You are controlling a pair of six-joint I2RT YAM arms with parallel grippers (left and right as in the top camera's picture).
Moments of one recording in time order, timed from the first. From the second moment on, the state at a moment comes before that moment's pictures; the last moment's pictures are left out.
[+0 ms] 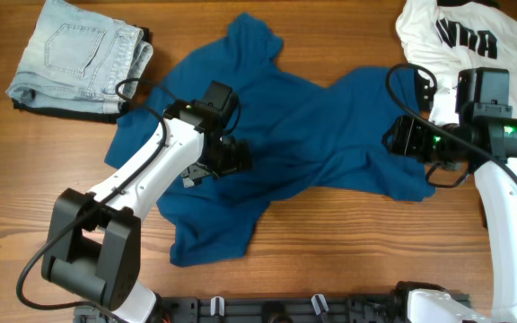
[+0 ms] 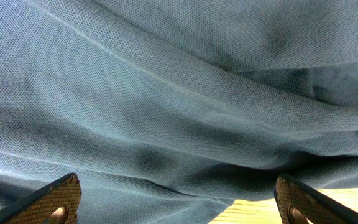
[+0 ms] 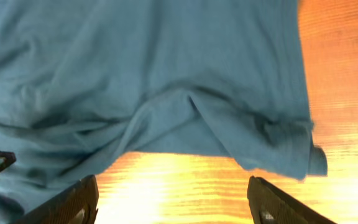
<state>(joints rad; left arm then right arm) -0.44 1.75 1.22 -0.99 0.11 -0.69 -0.10 1.33 1.24 -1.13 -0.22 0.16</state>
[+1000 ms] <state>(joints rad) -0.35 1.54 1.03 -1.17 0.04 -0.74 -0.10 1.33 1.19 -1.05 -0.20 0.25</state>
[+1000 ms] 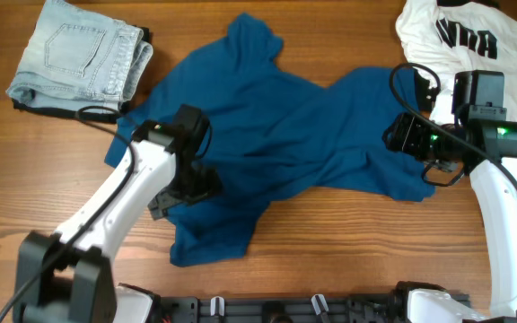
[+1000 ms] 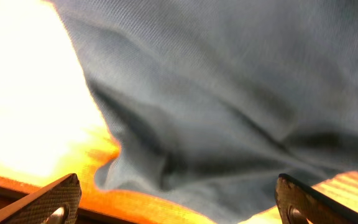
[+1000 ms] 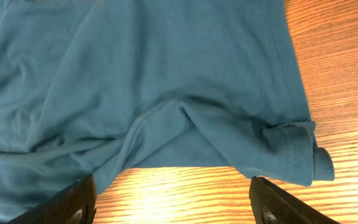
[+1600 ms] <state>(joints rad) -0.40 1.38 0.63 -0.99 0.18 -0.87 -0.10 1.37 1.19 -1.01 -0.20 0.25</state>
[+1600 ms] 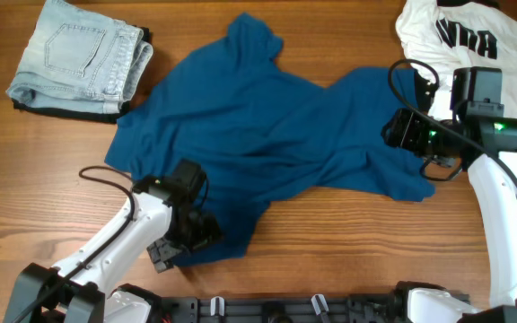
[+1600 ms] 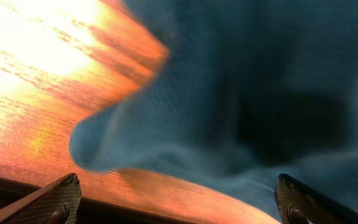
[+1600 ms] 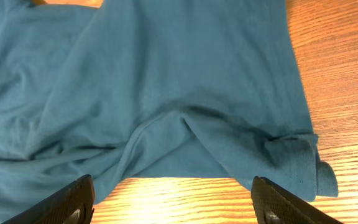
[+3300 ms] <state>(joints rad) 0.02 1.38 1.14 -0.96 0.08 -0.56 -0.10 1.49 0.92 -0.77 -0.06 0.38</state>
